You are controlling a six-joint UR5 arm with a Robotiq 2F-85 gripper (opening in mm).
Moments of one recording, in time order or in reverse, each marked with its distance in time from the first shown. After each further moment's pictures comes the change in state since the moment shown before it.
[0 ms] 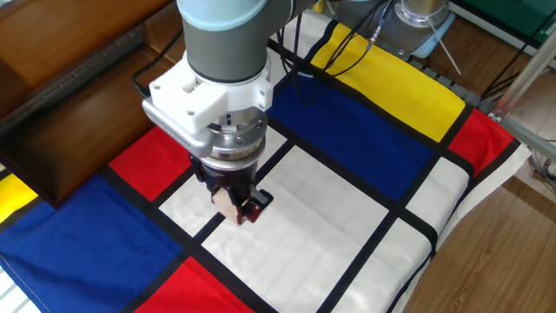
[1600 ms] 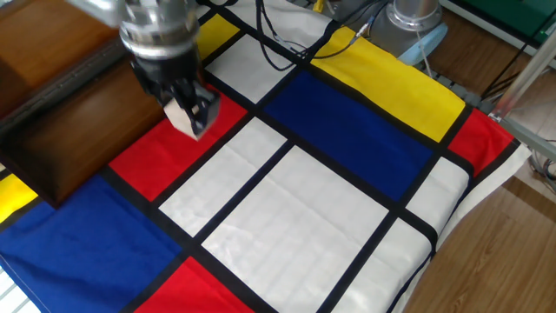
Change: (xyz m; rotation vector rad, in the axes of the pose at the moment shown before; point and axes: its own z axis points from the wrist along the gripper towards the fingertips) arm 0.034 -0.132 -0.090 -0.029 0.118 -0.135
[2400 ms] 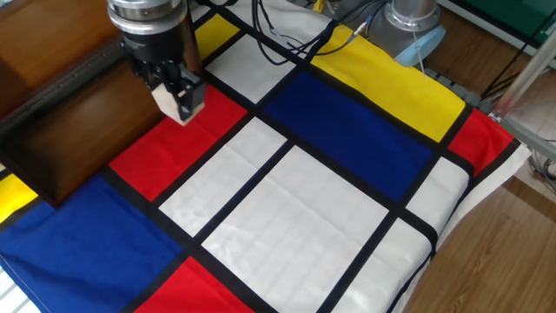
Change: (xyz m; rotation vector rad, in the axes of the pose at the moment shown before) arm -0.007 -0.028 -0.006 0.045 -0.058 0.134
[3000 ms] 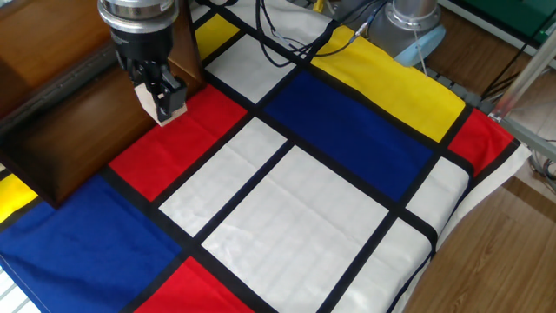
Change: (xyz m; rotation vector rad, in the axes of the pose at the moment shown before) arm -0.012 -0.015 -0.001 0.051 -0.050 0.102
